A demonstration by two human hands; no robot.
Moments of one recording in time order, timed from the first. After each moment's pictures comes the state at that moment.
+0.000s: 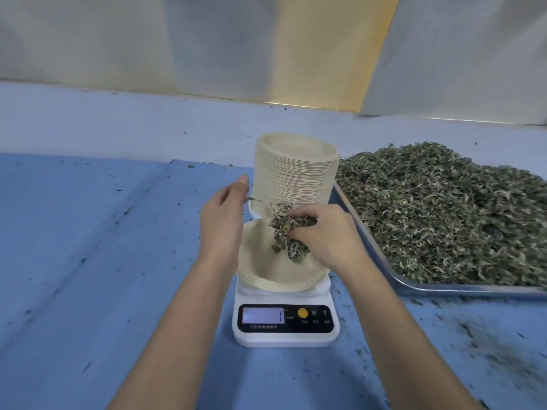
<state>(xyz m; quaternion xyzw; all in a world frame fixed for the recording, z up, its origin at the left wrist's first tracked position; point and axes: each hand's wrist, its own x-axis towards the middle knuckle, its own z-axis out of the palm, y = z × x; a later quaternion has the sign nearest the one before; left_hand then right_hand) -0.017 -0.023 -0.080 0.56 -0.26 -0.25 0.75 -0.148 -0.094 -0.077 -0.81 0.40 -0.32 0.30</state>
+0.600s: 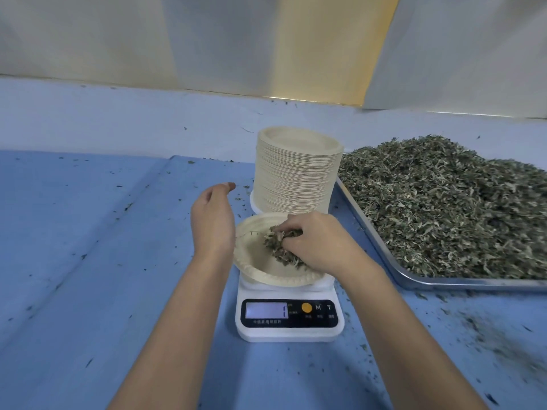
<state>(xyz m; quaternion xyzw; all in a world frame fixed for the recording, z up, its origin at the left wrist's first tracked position) -0.007 -0.024 -0.089 0.59 -0.21 -0.19 0.75 -0.141 -0.079 -0.079 -0.89 0.38 -0.16 0.19</state>
